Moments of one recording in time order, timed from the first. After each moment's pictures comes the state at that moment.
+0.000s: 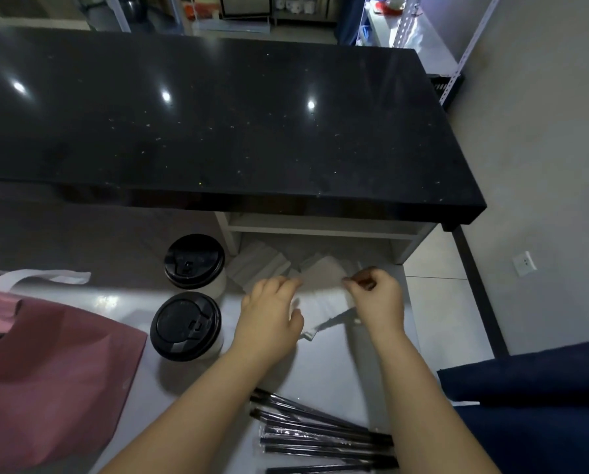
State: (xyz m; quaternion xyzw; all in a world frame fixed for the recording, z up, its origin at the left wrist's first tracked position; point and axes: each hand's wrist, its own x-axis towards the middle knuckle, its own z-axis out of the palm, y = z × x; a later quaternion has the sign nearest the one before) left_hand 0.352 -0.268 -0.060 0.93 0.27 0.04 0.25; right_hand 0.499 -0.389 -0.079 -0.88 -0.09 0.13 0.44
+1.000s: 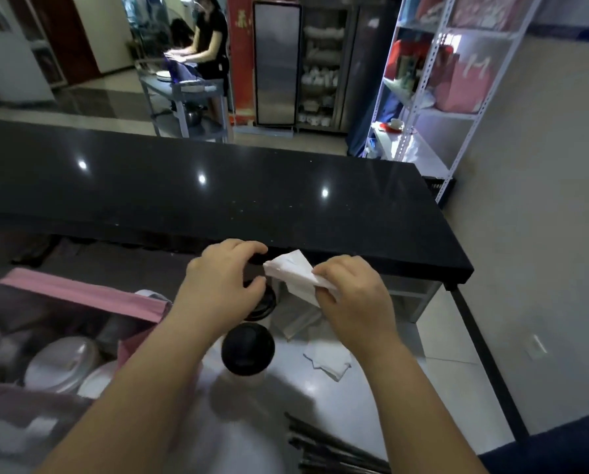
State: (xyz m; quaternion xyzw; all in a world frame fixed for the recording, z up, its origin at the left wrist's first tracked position) left_hand 0.246 -0.197 0.136 0.92 0.28 0.21 0.16; right_hand 0.387 -0.346 0.106 -0.75 -0.52 -0.20 0.35
